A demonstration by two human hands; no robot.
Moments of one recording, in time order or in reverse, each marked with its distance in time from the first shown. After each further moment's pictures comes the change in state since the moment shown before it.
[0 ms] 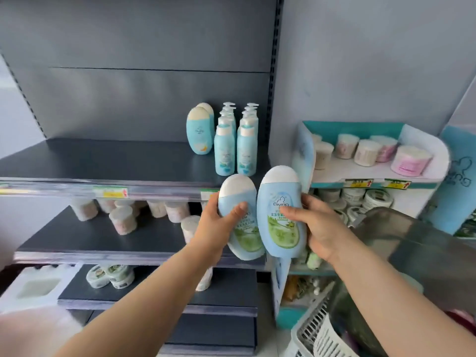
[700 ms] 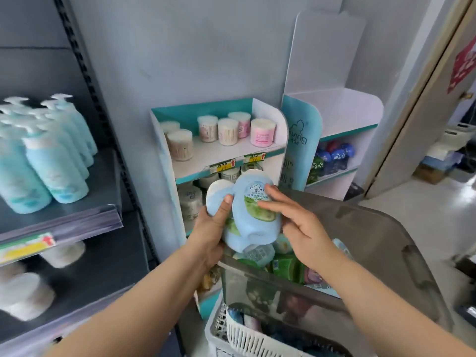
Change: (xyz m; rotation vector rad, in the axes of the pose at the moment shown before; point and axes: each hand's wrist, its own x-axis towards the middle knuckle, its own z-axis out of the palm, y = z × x) left_hand 0.040 -0.073 0.259 -0.340 -0.475 -0.356; right_hand -0.086 -0.018 -0.214 -0.752 0.268 -0.471
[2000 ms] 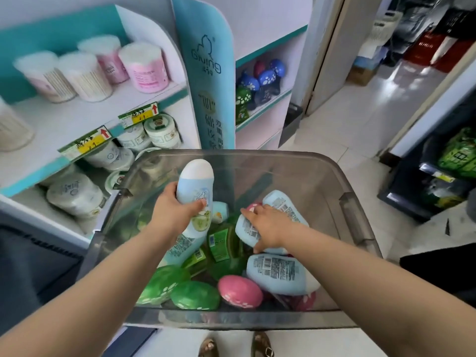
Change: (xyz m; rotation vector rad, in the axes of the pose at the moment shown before) left_hand 0.130 -0.115 0.069 0.910 0.043 -0.186; right_hand -0.042 0.228 -0.091 -0.938 -0.689 0.720
